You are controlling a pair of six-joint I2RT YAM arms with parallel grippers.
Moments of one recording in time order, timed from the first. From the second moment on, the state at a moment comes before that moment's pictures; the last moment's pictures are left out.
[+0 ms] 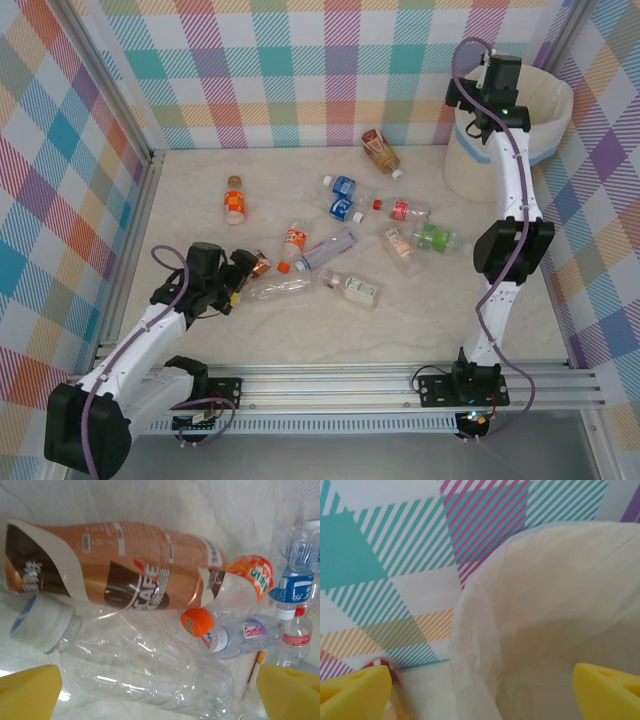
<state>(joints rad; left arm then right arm) -0.32 0.93 0.54 -0.48 0.12 -1.25 -0.04 2.14 2.37 -0.65 0.06 0.10</state>
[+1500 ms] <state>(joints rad) -0.55 1.25 0.50 -0.28 -0.14 -1.67 0.11 1.10 0.88 -0.06 -0.73 0.36</state>
